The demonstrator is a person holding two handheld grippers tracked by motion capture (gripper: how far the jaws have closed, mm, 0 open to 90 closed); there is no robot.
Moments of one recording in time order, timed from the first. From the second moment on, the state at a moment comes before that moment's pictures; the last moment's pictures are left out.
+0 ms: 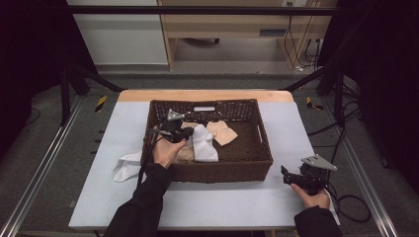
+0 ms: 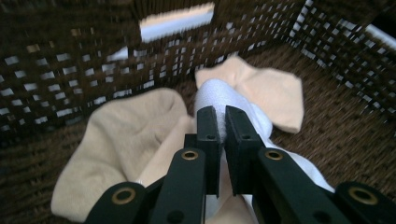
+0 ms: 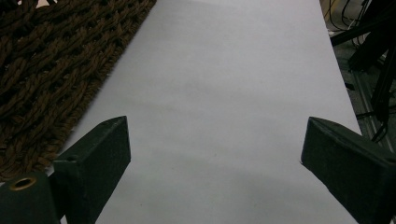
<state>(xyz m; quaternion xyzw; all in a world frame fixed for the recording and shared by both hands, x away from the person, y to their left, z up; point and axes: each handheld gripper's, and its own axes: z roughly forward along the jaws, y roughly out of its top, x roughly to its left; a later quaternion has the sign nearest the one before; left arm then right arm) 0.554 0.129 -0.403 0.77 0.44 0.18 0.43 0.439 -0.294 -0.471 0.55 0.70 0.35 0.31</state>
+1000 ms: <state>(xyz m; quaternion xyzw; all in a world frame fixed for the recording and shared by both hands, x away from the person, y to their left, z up) 0.487 0.195 -0.299 0.65 0.39 0.26 0.60 0.439 -0.293 -0.472 0.54 0.70 0.35 0.31</state>
